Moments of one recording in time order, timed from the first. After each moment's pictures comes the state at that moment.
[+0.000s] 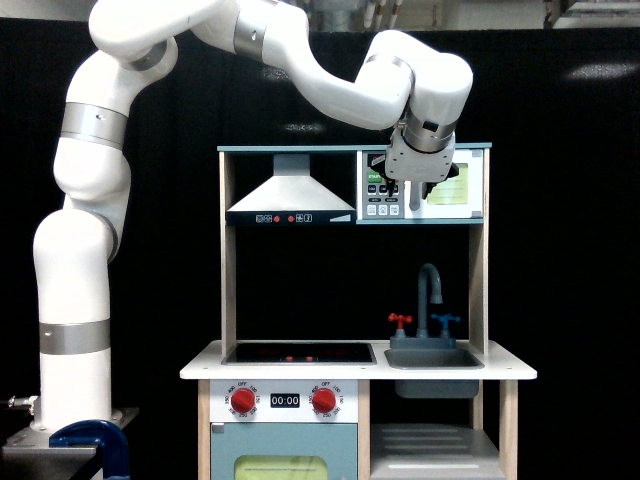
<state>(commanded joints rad) 0.18 0.20 -0.22 1.42 1.13 1.51 -1.86</state>
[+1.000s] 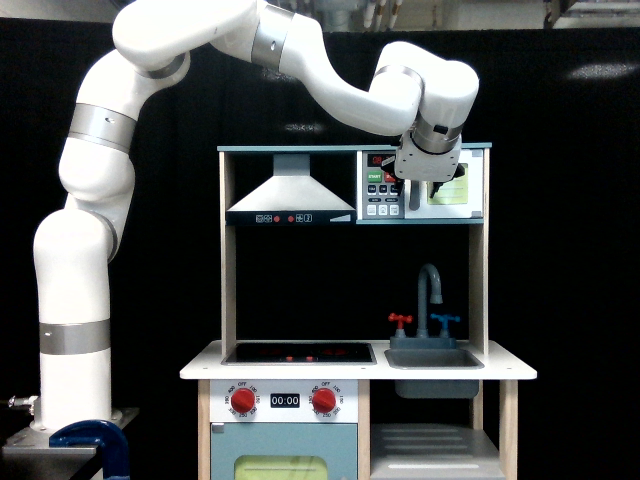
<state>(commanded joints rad) 0.19 0.26 -0.12 1.50 1.14 1.43 -1.78</state>
